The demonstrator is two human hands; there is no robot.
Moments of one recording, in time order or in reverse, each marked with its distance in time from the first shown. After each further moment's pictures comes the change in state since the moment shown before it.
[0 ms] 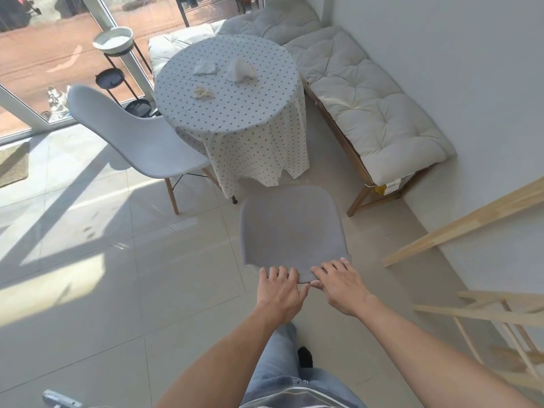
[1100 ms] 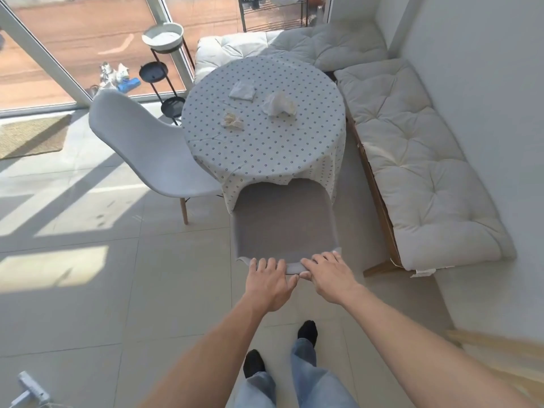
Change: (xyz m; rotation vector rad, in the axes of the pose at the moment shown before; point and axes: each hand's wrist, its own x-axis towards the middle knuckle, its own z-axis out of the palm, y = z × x) left_hand 0.239 -0.092 -0.103 -0.211 -0.064 -0.258; right_hand 0.263 0.105 -0.155 -0.031 -0.103 -0.183
